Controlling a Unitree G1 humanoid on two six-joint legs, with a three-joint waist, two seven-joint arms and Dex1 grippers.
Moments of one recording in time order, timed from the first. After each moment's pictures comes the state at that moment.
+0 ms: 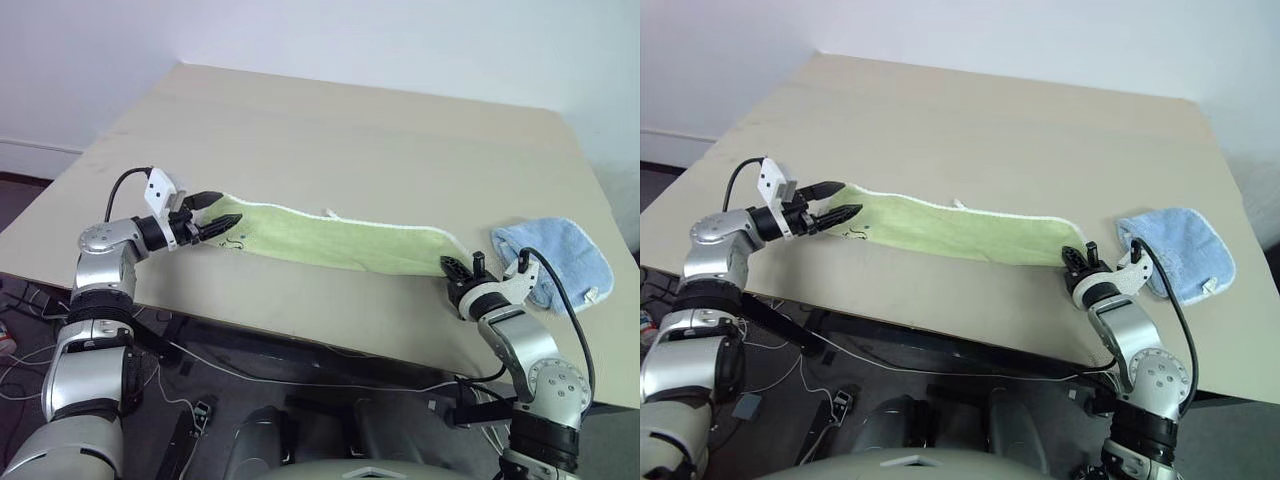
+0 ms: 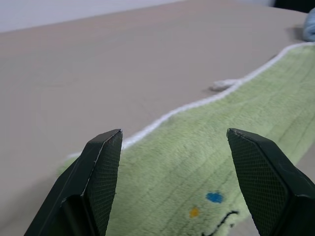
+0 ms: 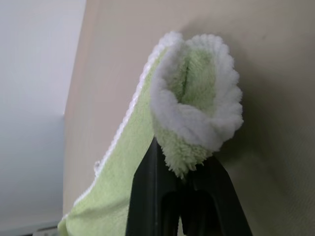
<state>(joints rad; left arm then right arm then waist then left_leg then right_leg) -0.71 0.58 0.17 0.80 -0.24 -0.05 -1.20 -0.08 -0.14 -0.46 -0.20 1.50 0.63 -0.45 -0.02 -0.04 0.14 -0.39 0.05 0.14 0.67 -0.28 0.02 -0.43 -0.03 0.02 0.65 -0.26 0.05</state>
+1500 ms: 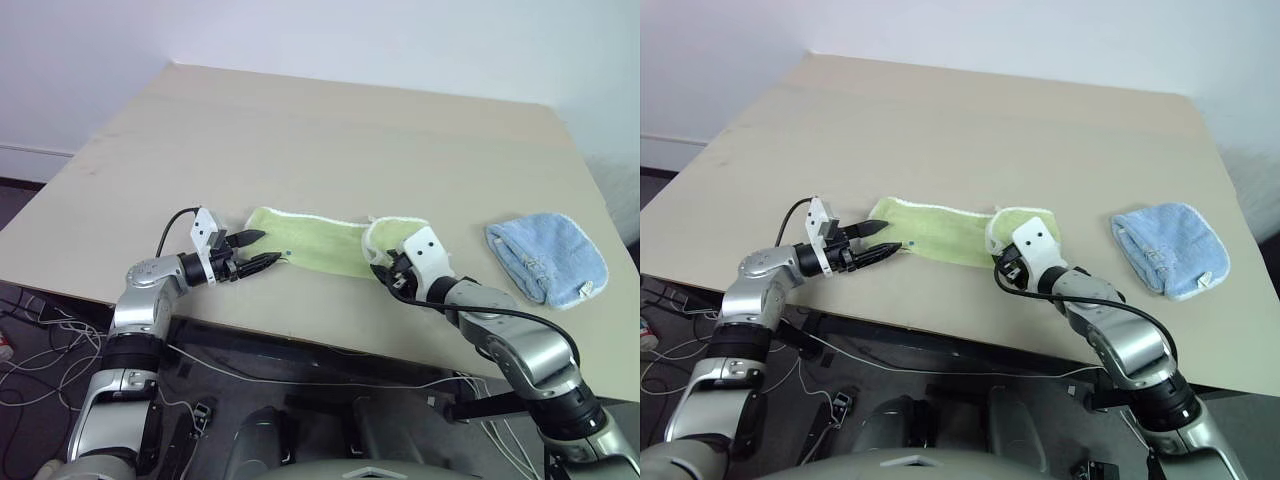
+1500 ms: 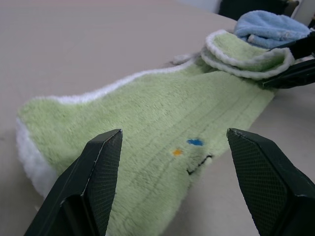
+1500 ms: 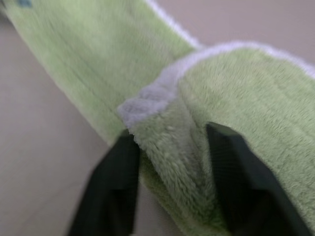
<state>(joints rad) -0.43 0.45 0.10 0.37 -0.35 0.19 -1.13 -0.20 -0.57 0.15 -0.48 0.44 0.76 0.25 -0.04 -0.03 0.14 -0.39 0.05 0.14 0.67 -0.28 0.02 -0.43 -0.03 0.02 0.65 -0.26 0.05</state>
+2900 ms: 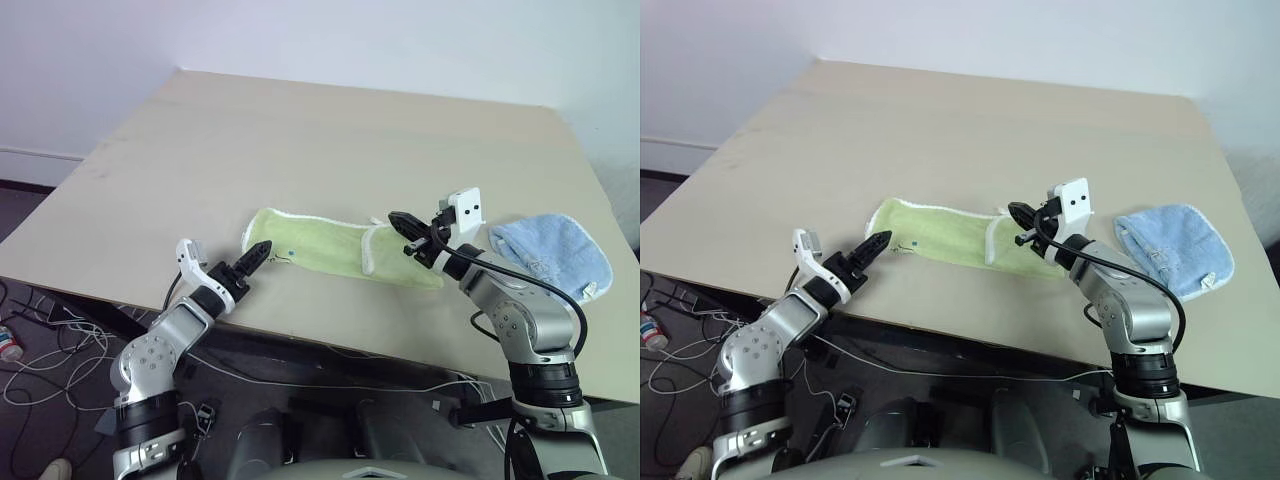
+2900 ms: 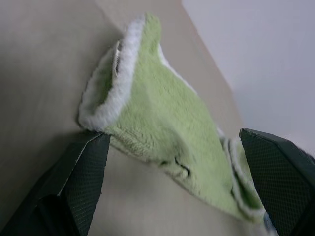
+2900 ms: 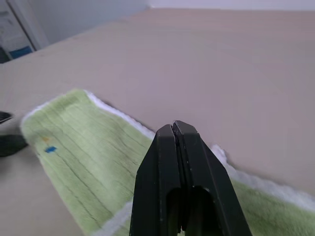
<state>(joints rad) -0.24 0.13 0.43 -0.05 -1.02 0.89 -0.17 -0.33 -0.38 -0.09 -0.21 0.49 0.61 0.47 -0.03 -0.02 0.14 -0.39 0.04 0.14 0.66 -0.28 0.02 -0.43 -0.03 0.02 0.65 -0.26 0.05</state>
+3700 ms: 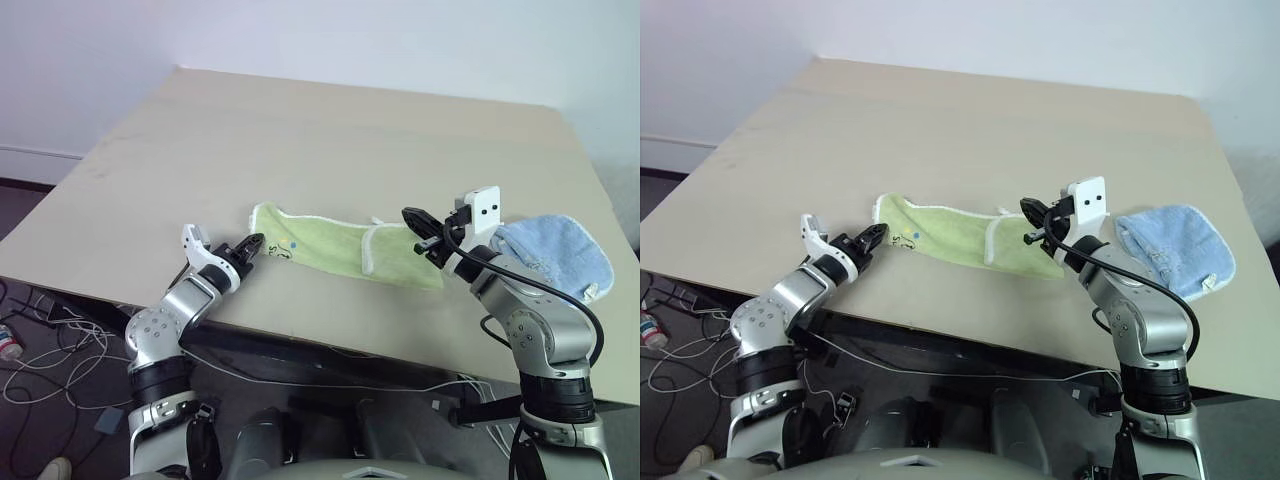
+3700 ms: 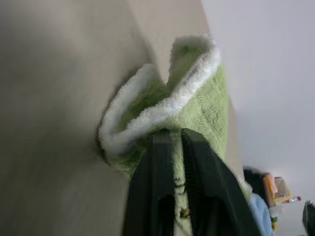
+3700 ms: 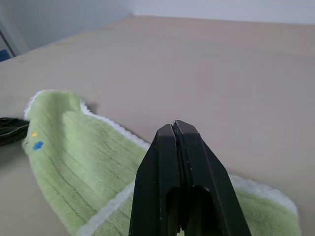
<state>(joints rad) -0.32 0.11 0.49 0.05 -1.13 0.97 0.03 -0.28 -0.39 -0.14 -0.31 0.49 0.64 0.40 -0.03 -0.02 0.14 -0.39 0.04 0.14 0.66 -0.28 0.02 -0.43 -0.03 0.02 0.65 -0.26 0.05</state>
